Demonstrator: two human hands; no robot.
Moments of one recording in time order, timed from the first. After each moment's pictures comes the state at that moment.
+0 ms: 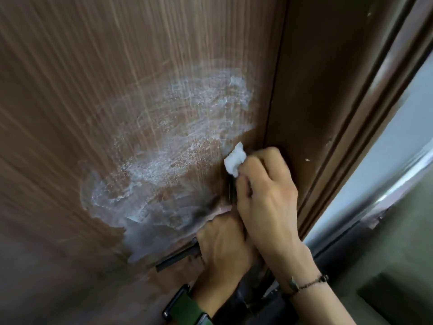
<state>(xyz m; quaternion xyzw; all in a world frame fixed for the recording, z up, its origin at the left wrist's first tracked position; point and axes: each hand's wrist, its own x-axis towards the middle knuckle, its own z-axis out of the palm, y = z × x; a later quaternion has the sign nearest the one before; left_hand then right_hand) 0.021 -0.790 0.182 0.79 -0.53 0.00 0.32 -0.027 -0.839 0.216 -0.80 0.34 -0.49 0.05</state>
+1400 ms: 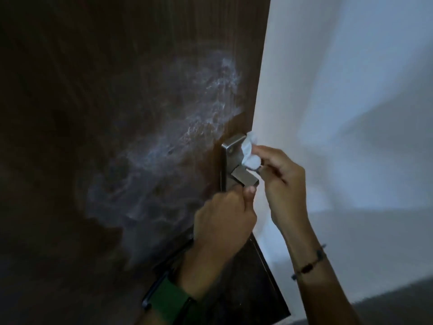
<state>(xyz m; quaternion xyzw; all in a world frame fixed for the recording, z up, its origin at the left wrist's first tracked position) 0.288 -0.926 0.185 0.83 -0.45 -0.03 0.33 0.236 -1.022 0.182 -0.71 0.22 -0.48 0.47</state>
